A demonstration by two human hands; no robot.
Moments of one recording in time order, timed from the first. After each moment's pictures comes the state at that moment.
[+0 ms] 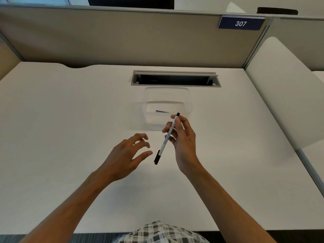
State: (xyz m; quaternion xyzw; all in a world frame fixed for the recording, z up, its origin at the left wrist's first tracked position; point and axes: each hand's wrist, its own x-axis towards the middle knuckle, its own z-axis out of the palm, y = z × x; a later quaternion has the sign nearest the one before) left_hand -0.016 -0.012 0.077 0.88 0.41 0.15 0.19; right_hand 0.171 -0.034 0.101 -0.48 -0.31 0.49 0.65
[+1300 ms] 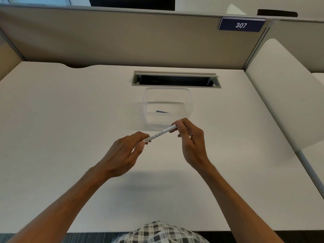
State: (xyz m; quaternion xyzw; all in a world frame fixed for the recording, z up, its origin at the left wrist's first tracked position) left_hand -0.017 -0.012 0.099 0.84 0.40 0.24 0.28; right_hand 0.201 -0.039 0.096 -0.56 -0.55 0.27 0.55
